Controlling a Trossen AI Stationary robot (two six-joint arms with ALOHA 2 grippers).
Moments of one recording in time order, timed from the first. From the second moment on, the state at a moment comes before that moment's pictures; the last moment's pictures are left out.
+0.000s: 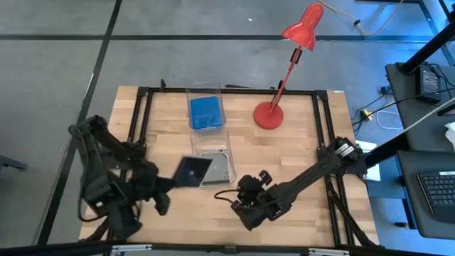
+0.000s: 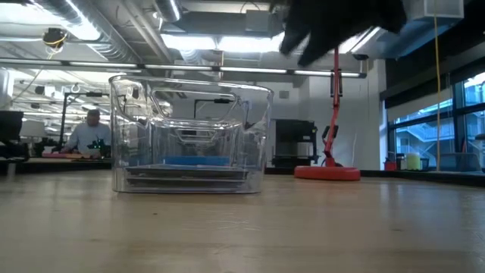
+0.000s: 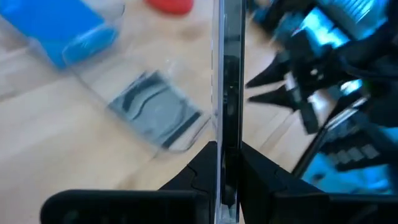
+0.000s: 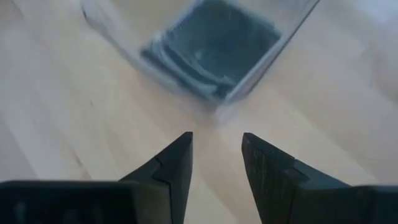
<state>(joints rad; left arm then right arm) -0.96 1.58 1.78 -1.56 -0.87 -1.87 0.58 2.01 1.68 -0.97 0.66 1.26</state>
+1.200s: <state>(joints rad) -0.85 1.56 1.28 -0.99 -1.57 -2.16 0.63 1.91 1.68 -0.73 0.89 1.39</state>
